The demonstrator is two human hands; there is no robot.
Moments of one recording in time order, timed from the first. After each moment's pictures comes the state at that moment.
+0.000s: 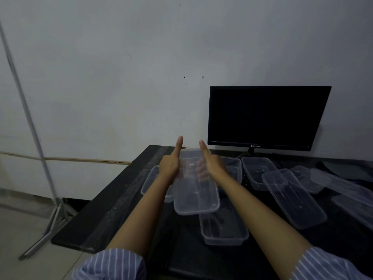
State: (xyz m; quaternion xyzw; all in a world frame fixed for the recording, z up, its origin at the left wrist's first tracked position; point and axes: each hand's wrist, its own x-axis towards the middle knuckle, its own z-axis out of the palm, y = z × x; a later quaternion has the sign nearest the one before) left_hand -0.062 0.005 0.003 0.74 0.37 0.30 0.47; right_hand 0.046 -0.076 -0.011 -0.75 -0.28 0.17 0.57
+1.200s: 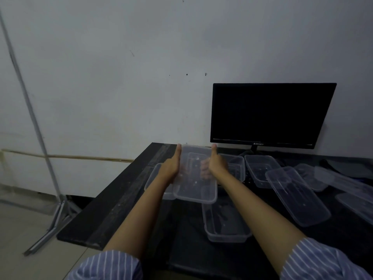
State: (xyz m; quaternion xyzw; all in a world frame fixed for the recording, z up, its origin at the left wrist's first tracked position) left_hand -0.076 0.001 0.001 0.70 0.38 0.24 0.55; right_hand 0.047 -0.063 -0.023 -0.76 -0.18 0.18 0.60
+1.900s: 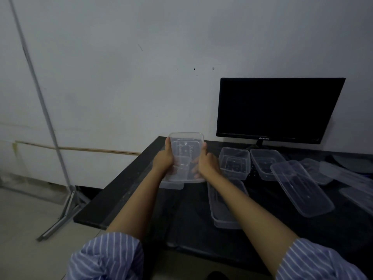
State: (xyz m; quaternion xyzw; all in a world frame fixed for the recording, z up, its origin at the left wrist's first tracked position) left_hand -0.104 0.033 -0.011 0.72 0.42 0.29 0.47; right_hand -0.002 -0.050 -0.036 -0.80 -0.27 0.14 0.52
